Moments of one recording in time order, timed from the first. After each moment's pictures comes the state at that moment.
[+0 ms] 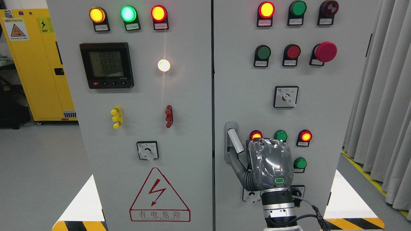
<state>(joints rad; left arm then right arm) 0.00 -0.10 -0.08 0.00 0.15 -0.04 0.10 -0.46 0.14 0.23 -1.72 1.52 0.17 -0.13</state>
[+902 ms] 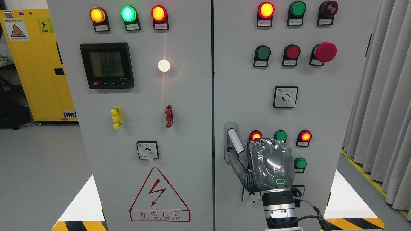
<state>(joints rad) 0.00 -0.10 -0.08 0.00 0.15 -0.04 0.10 -0.46 0.14 0.23 -1.73 1.52 0.17 -0.13</state>
